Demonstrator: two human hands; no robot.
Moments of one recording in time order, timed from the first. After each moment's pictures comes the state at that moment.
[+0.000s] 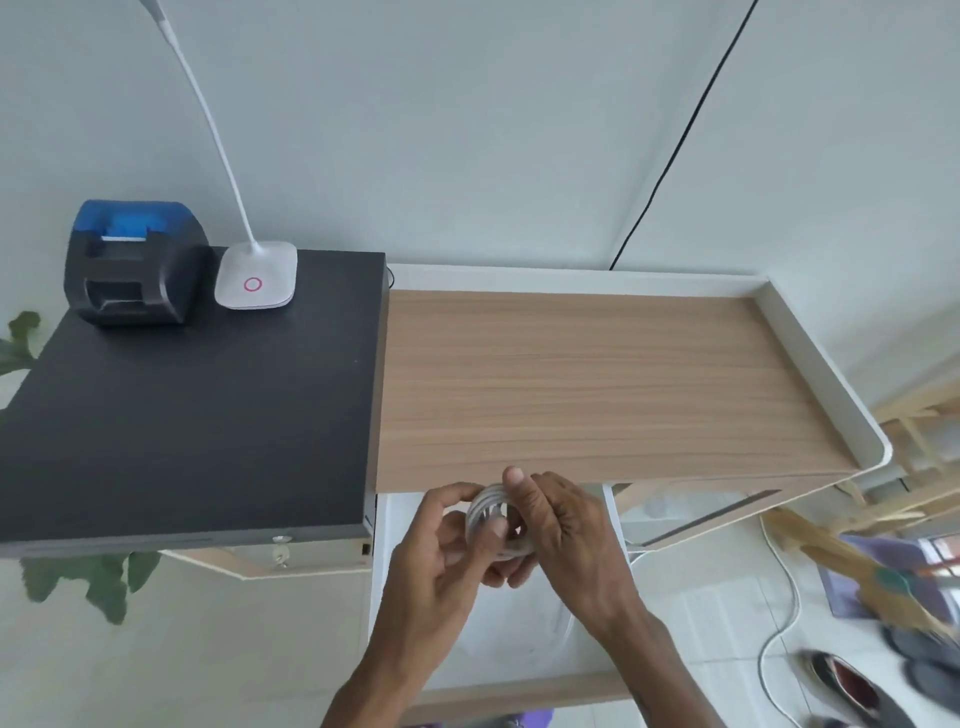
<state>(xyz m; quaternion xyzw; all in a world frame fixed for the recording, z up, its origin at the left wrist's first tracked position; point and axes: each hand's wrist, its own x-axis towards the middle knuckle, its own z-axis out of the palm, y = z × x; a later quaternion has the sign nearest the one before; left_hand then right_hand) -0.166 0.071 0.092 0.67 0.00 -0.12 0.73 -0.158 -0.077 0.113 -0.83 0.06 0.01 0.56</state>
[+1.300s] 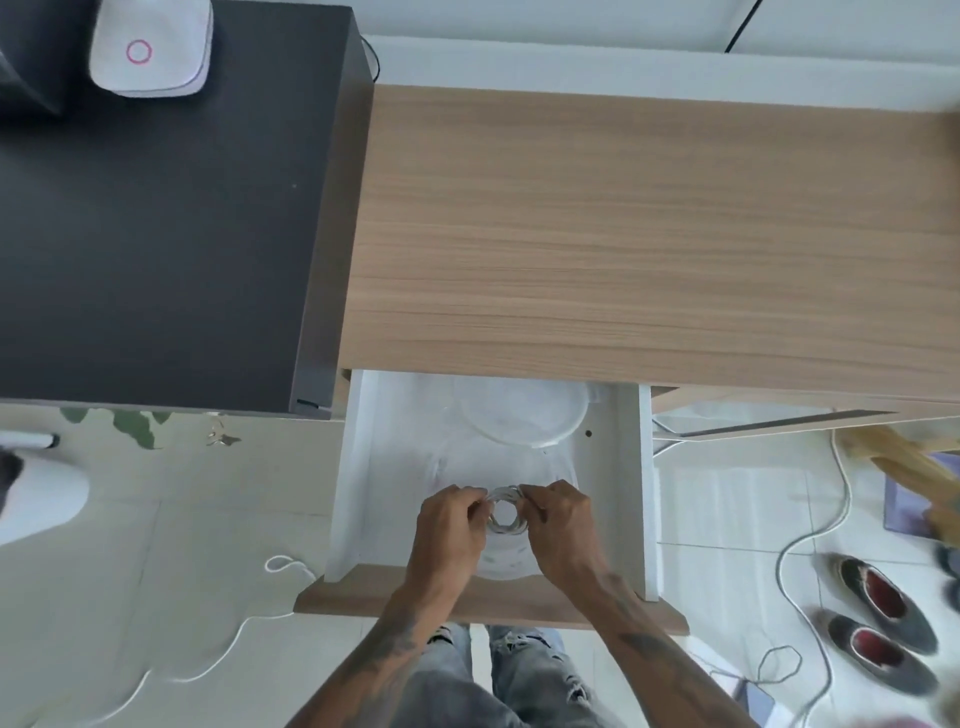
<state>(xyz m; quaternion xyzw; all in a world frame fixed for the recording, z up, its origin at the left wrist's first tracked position) -0.189 0.003 -0.112 0.91 0.08 -0.19 0.37 -0.189 -0.139 -0.114 -0.91 0.10 0.22 0.35</state>
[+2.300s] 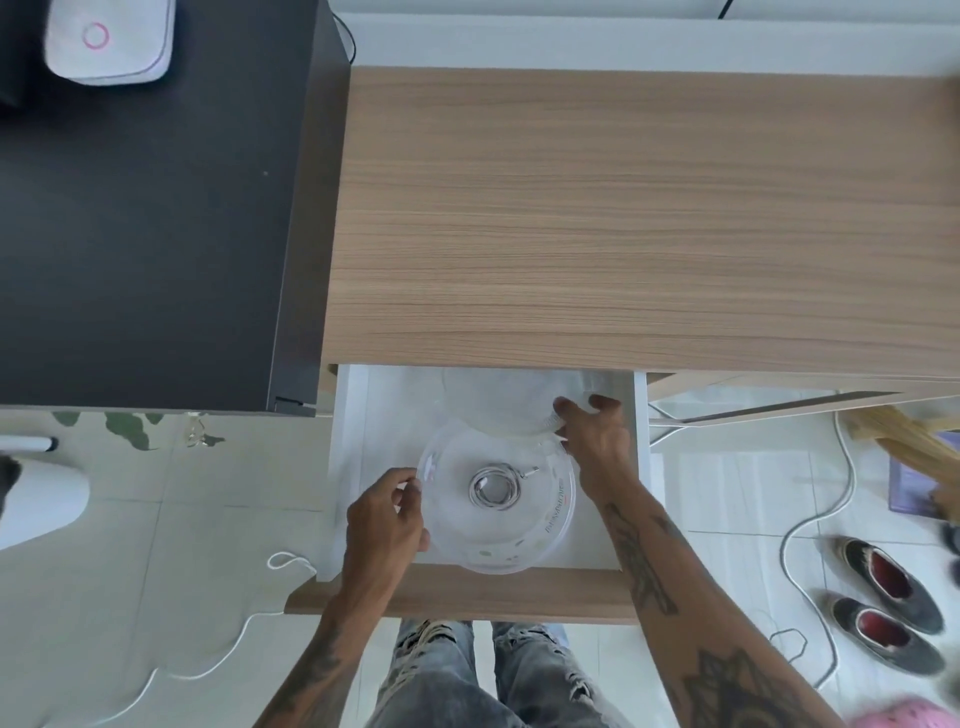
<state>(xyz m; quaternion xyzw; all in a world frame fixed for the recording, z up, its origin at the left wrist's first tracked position) -0.185 0.049 -0.096 0.85 0.26 -0.20 0.42 -0.103 -0.164 -0.084 -0.67 0.48 0.21 0.52</state>
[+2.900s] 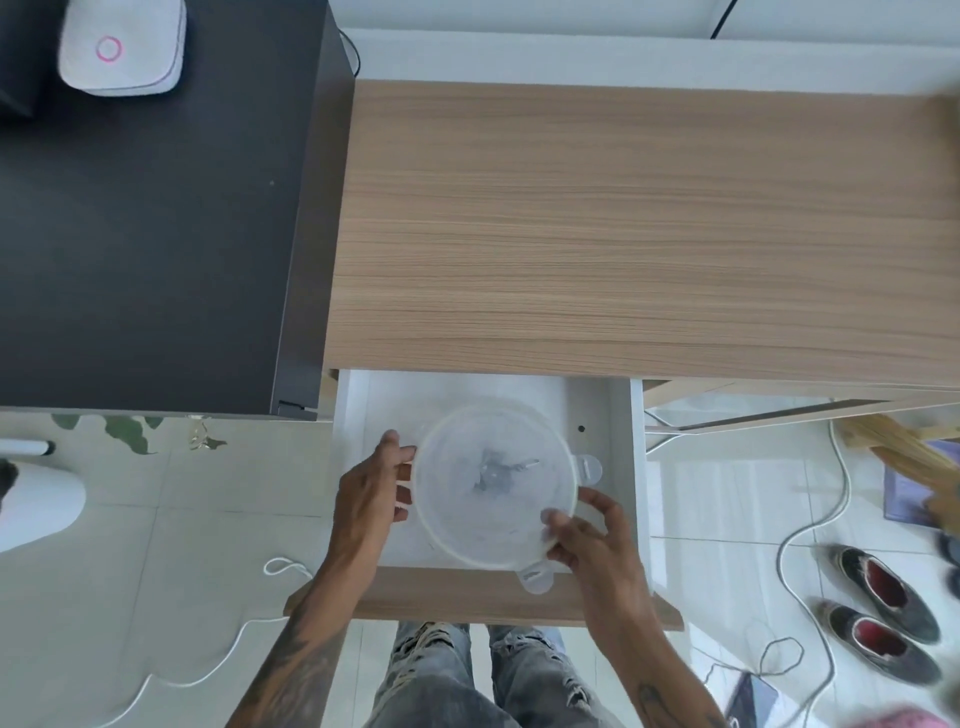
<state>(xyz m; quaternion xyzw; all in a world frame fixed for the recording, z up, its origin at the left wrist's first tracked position) -0.159 0.056 -0.090 0.72 0.38 -0.20 0.55 -0.223 -0.165 -0.071 -0.57 0.43 0.19 0.67</state>
